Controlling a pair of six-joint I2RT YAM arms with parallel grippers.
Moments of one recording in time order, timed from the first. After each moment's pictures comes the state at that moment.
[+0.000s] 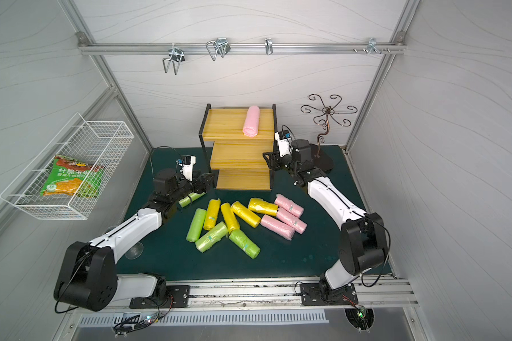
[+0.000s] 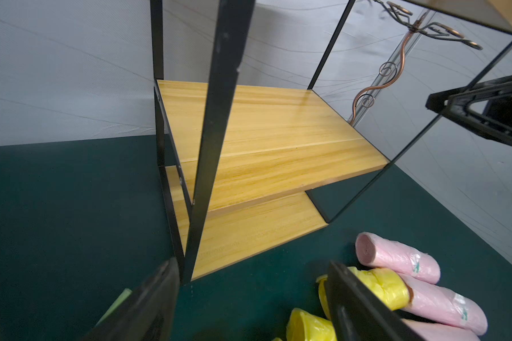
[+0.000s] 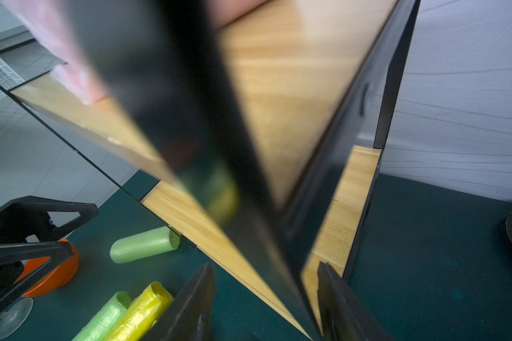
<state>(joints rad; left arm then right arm) -0.19 1.36 0.77 0.28 0.34 -0.17 0.40 1.57 1.25 0.01 -0.33 0.13</state>
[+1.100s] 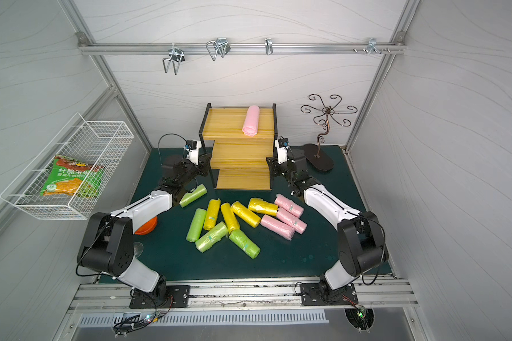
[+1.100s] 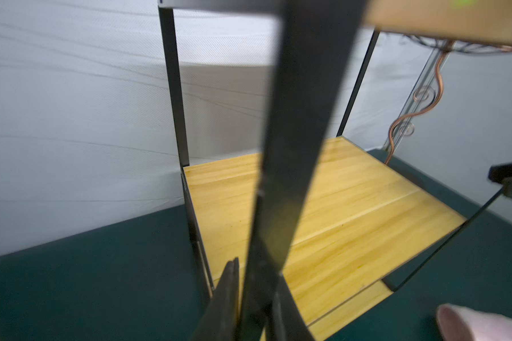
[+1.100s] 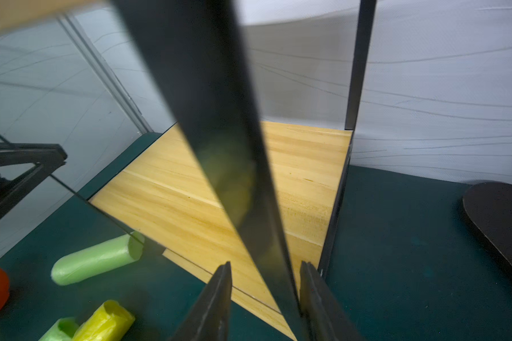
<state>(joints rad) -0.20 1.59 0.99 0.44 0.26 -0.05 0.44 1.57 1.11 0.17 -0.14 0.15</state>
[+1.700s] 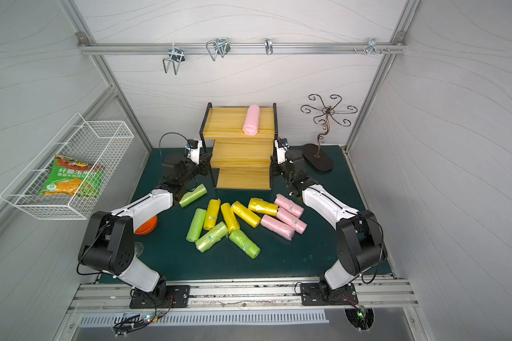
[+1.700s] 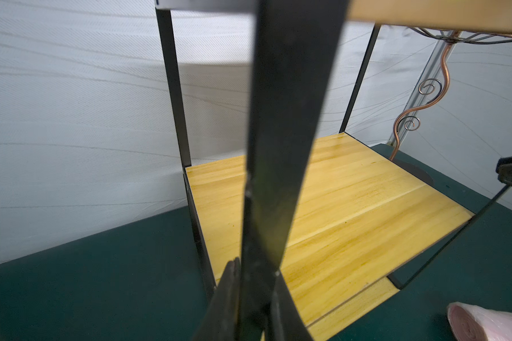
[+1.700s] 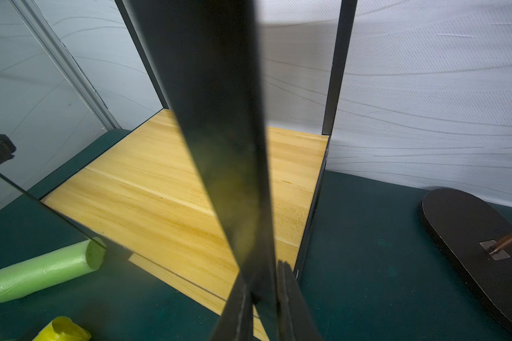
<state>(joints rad) -0.21 1.59 1.00 0.43 0.25 -0.01 0.46 1.57 1.11 0.18 -0.04 0.08</state>
